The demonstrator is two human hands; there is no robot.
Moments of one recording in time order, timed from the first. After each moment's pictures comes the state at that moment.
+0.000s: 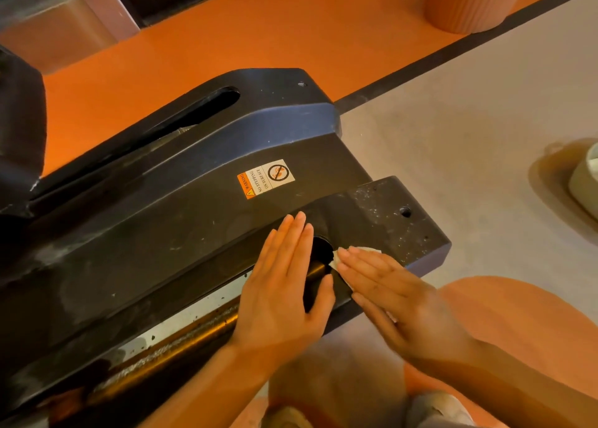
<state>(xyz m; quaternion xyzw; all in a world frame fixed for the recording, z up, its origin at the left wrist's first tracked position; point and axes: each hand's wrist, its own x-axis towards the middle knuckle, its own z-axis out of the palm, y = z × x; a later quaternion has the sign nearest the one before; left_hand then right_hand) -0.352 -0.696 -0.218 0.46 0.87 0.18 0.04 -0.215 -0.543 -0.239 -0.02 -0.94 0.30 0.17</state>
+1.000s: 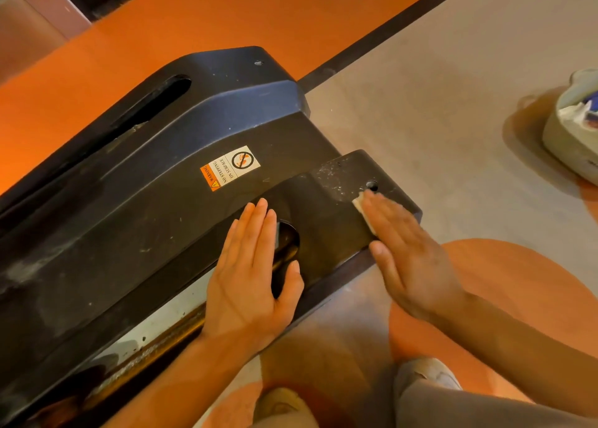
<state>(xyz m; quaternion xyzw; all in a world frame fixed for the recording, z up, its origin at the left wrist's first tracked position) -0.354 -0.693 -0.217 0.47 0.87 0.13 0.04 -0.196 -0.511 -0.261 -0.20 -0.92 0.31 0.15</state>
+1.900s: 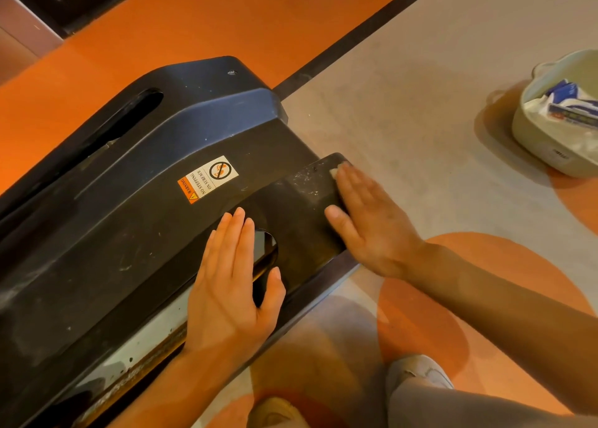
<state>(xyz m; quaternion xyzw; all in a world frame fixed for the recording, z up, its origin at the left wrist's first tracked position) -0.352 -0.692 -0.220 0.48 0.87 0.14 0.00 -0.237 -0.486 -0.237 -0.25 -0.91 0.34 0.01</state>
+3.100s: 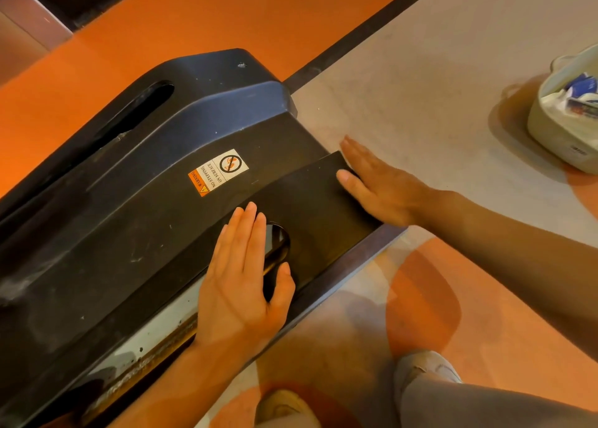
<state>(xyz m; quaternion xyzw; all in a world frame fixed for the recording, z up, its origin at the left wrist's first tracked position) -0.355 -0.694 -0.218 0.49 0.86 0.15 0.02 -0.266 -0.437 -0.244 -0.22 -0.90 0.36 -0.10</state>
